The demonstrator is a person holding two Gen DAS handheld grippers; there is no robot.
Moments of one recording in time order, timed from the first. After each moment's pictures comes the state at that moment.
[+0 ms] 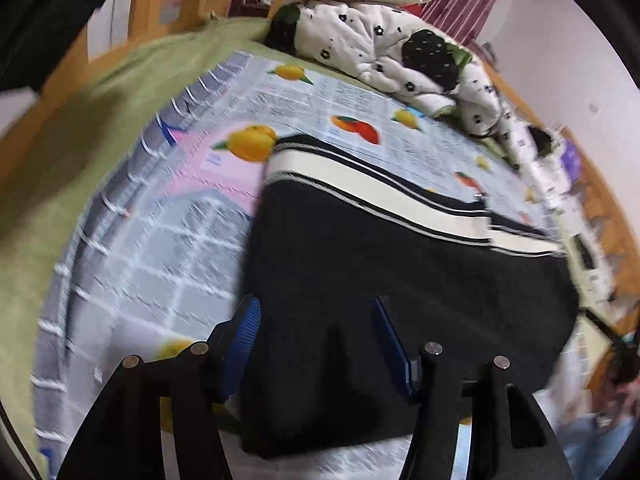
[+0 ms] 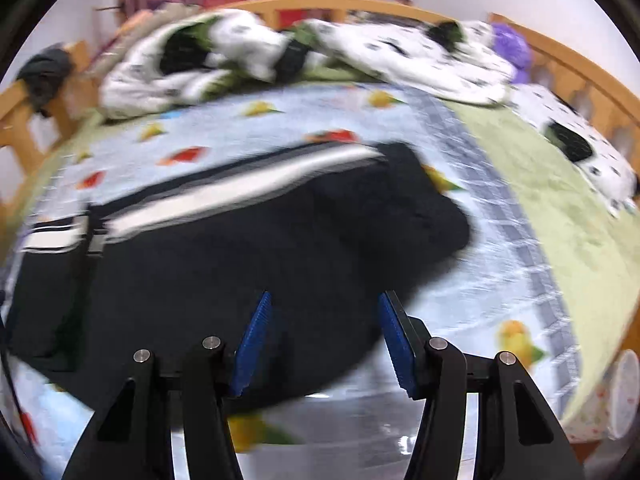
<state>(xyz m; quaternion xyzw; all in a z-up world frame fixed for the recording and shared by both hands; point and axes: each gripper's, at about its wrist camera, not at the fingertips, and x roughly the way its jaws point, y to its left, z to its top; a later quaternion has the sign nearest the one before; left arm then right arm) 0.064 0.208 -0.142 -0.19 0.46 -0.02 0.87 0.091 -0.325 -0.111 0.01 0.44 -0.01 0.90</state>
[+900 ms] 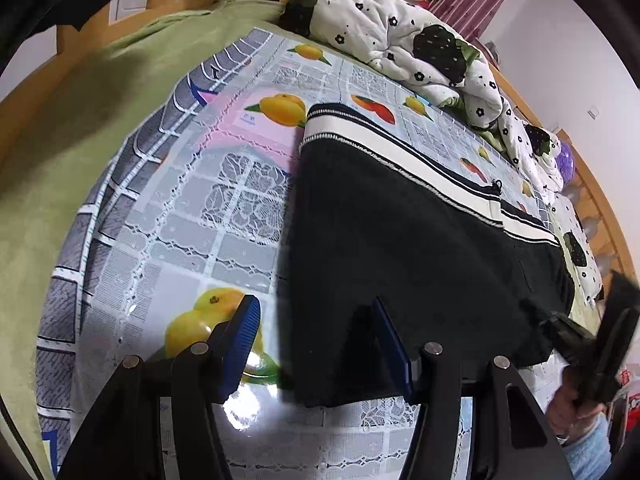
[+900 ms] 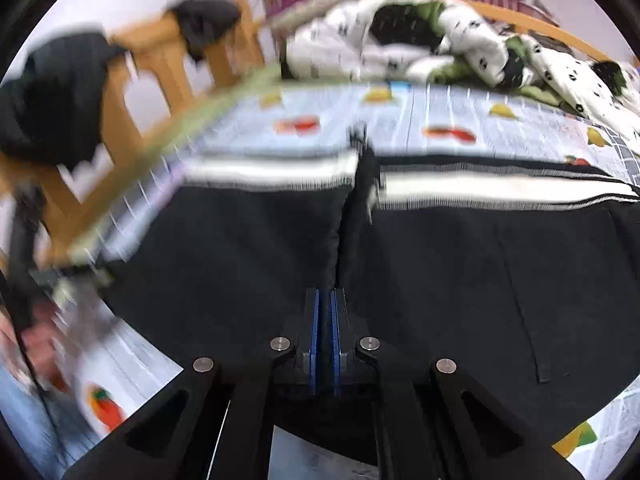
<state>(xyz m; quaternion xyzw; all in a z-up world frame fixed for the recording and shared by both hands) 0.035 0.234 -0.165 -0.20 0.47 -0.03 0.86 0.067 -0.117 -0.156 -0.02 0.44 0.22 0.87</state>
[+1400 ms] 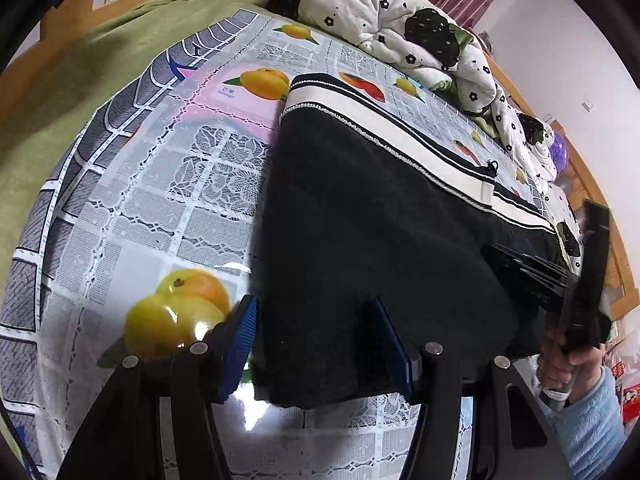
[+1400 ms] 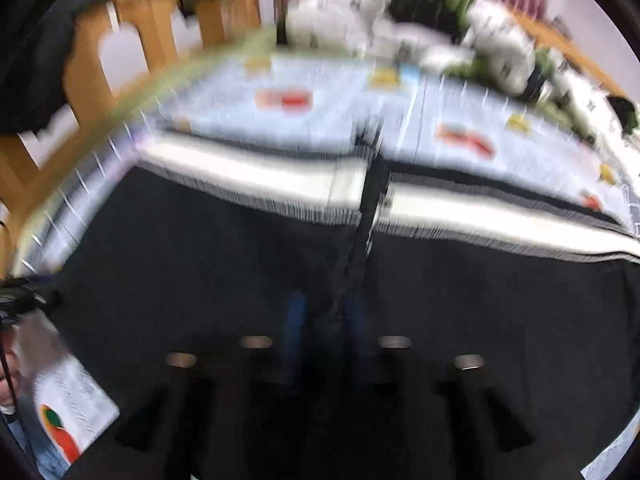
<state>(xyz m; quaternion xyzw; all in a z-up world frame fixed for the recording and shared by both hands) 0.039 0.218 -0.181 -0.20 0.49 -0.05 0.85 0.128 -0.074 -0.177 -0.10 0.48 0.19 0.85</state>
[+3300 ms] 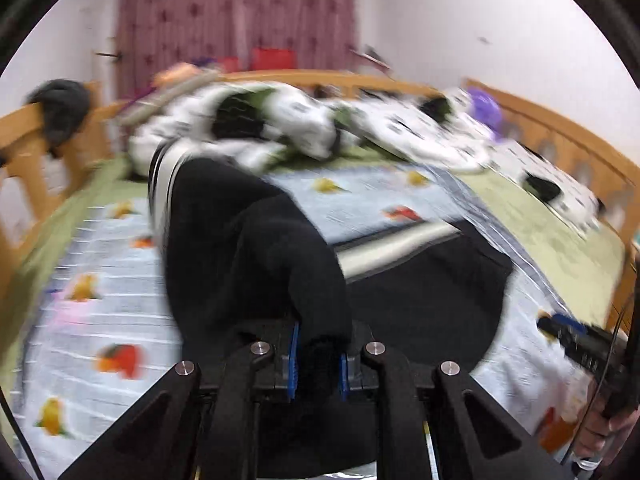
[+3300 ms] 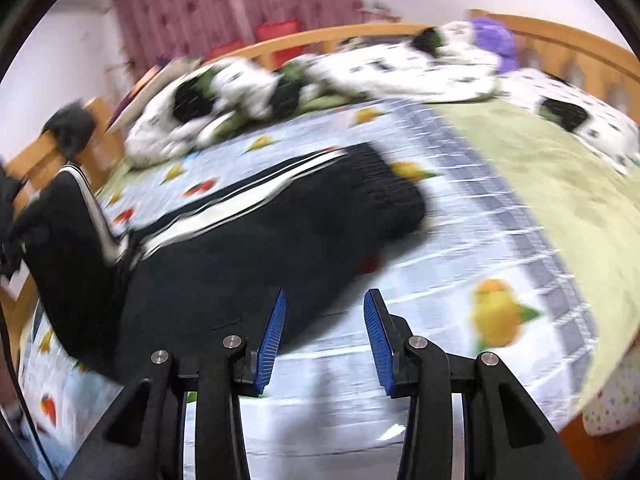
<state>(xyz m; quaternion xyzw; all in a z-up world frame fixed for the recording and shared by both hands) 0.064 -0.132 -0.063 0.01 0.34 -0.10 0.93 0.021 -0.417 -0.120 0.11 0.37 0.00 0.92</state>
